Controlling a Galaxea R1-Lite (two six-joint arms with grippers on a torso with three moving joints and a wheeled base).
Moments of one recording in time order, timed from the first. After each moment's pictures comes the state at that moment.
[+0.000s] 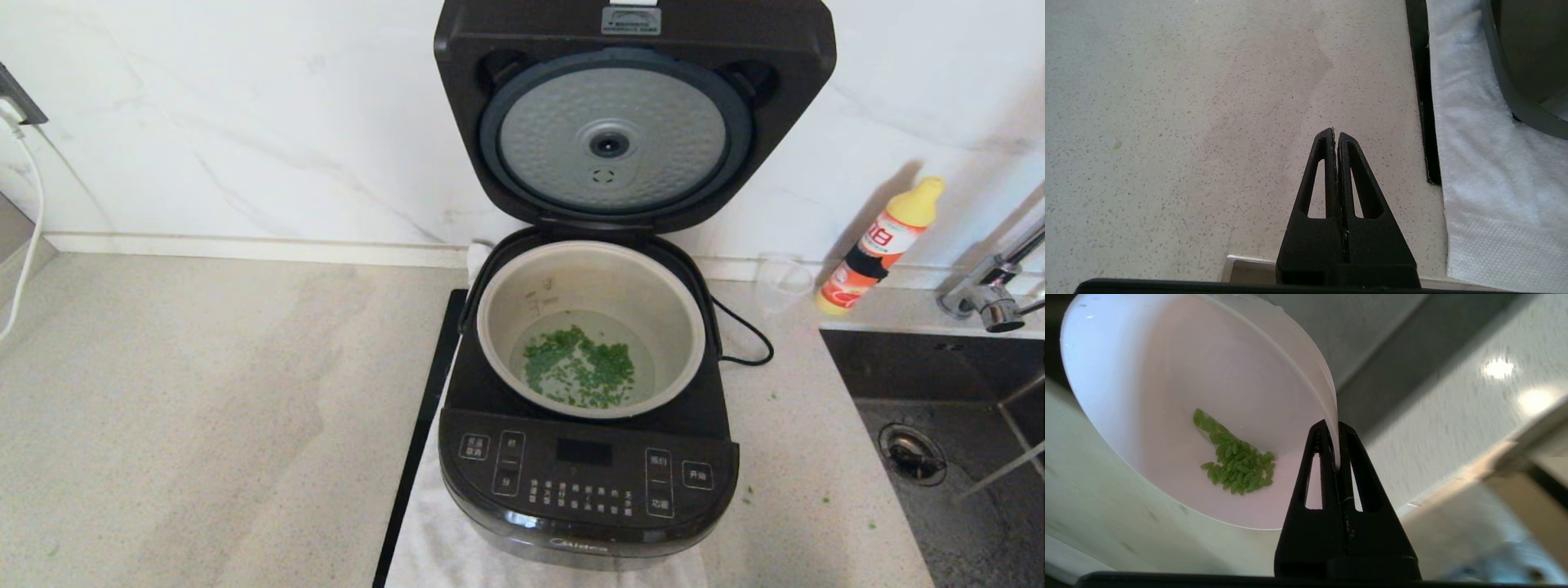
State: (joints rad) left arm -0.02 0.00 -0.04 0.09 0.01 -0.01; right arm -1.13 1.82 -1.38 0.71 0.38 0.01
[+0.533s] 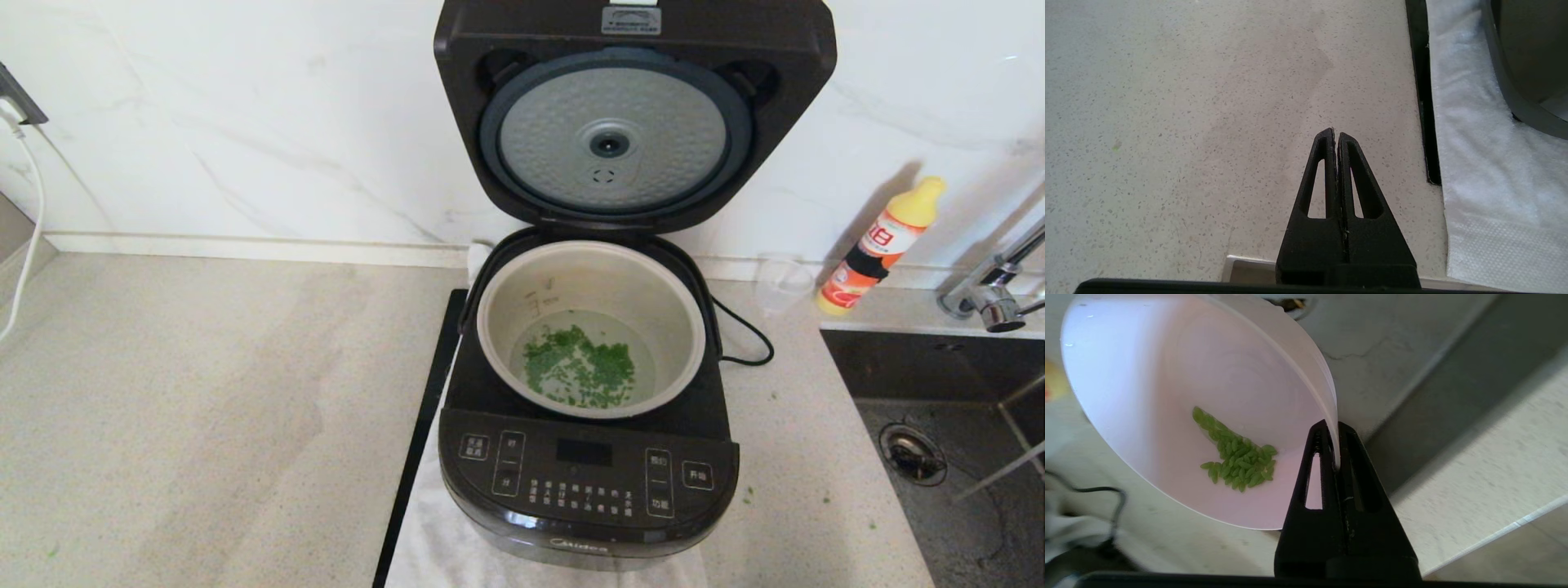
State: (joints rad) left arm -0.02 0.00 -0.04 0.09 0.01 -0.01; right arm -1.19 2.07 -1.68 0.80 0.57 0.15
